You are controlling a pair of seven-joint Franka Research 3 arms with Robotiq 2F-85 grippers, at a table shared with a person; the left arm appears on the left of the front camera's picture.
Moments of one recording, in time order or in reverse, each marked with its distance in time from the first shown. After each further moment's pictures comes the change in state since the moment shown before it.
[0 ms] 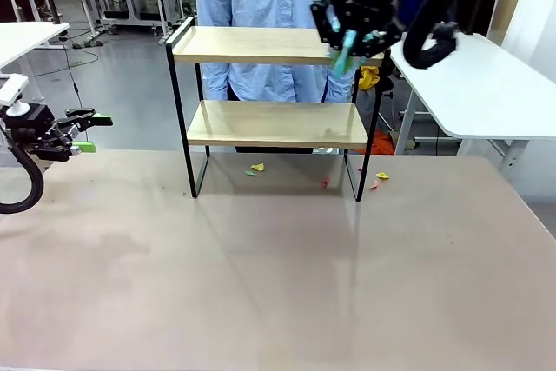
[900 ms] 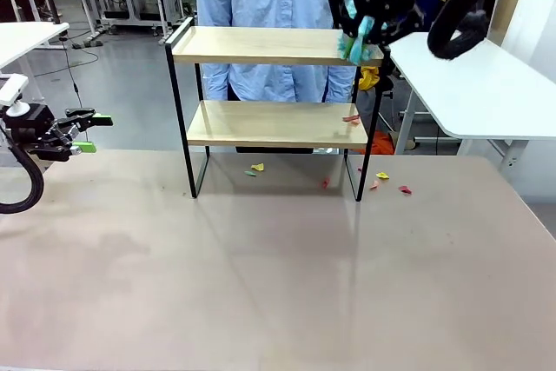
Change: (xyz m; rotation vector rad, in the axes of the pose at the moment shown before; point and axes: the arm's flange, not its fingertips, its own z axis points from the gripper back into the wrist) left arm 0.000 0.000 0.000 0.000 0.000 0.000; right arm -0.005 -0.010 0.034 0.109 -0.033 0.061
